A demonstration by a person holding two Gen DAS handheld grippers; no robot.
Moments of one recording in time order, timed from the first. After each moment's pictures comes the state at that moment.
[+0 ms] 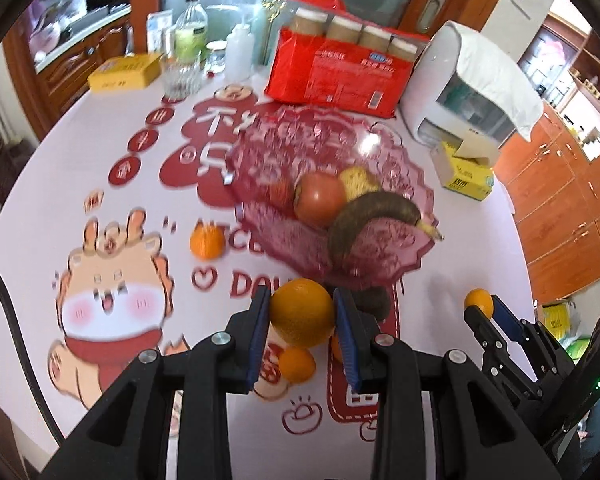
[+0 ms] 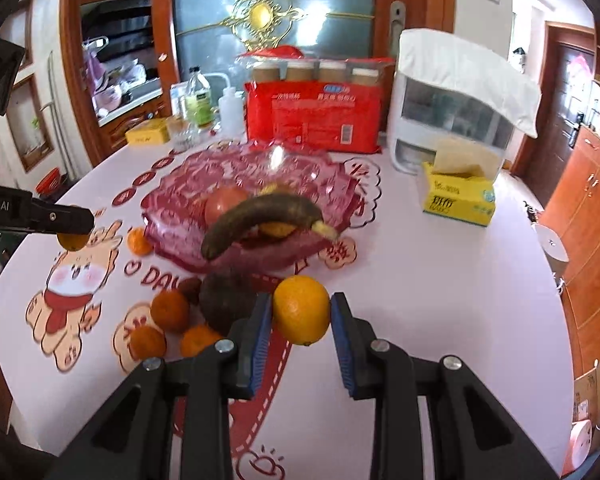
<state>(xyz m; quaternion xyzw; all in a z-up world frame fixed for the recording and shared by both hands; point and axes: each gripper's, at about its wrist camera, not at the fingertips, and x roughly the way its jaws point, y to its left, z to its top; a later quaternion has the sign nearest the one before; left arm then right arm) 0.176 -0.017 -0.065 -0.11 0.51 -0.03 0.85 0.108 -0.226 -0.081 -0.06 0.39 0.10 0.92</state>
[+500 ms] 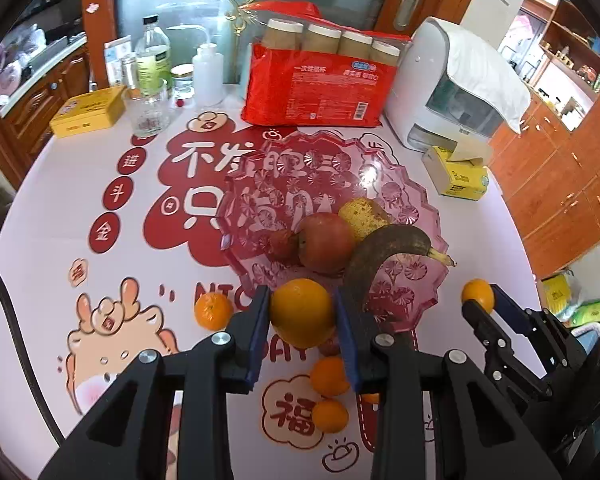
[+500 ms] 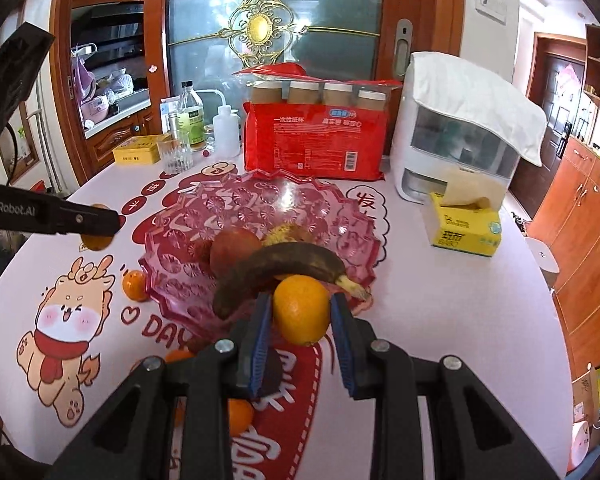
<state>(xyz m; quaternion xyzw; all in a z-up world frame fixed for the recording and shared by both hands) 0.235 0.005 -0.072 -0.07 0.50 -0.09 0.86 0.145 -0.180 -0.073 -0.06 0.37 0.08 0.93</state>
